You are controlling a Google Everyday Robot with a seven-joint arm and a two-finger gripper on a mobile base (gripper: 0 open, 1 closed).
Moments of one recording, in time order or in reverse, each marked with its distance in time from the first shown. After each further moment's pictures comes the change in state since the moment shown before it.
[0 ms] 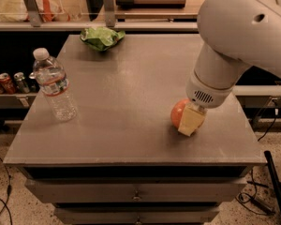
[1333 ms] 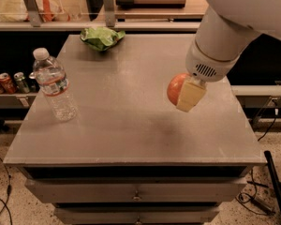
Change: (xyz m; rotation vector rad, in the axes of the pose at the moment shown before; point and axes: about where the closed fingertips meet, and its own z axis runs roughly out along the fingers) arm -0.032 -0.025 -0.055 0.126 -0.079 -0.097
